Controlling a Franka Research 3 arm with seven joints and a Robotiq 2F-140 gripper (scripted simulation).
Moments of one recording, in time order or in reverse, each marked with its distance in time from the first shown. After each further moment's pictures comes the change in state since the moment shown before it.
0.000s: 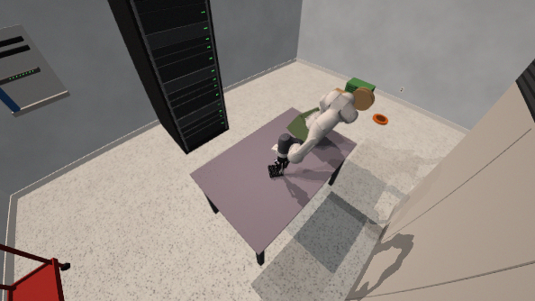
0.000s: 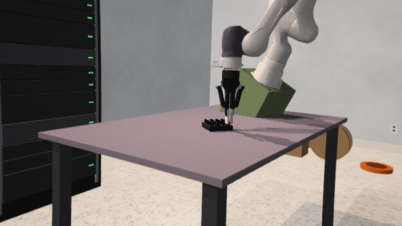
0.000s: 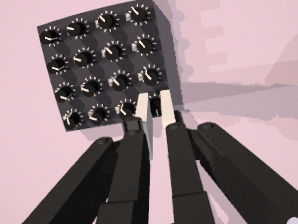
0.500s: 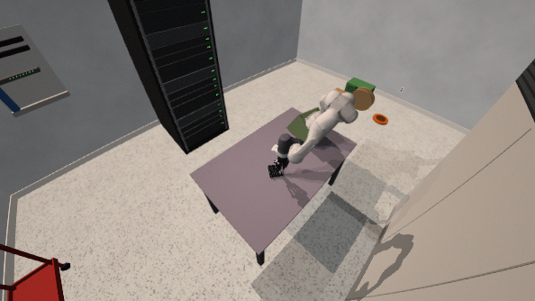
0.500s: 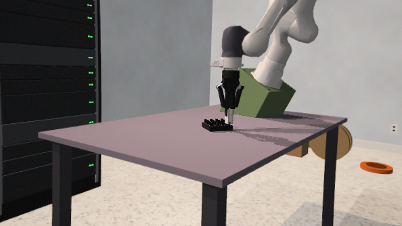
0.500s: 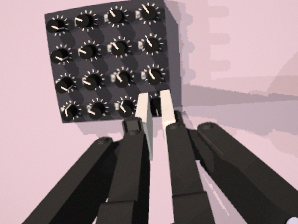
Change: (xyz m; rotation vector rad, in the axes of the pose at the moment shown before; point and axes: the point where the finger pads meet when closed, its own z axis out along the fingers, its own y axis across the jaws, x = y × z) arm 0.000 0.000 0.000 -0.001 0.004 -0.103
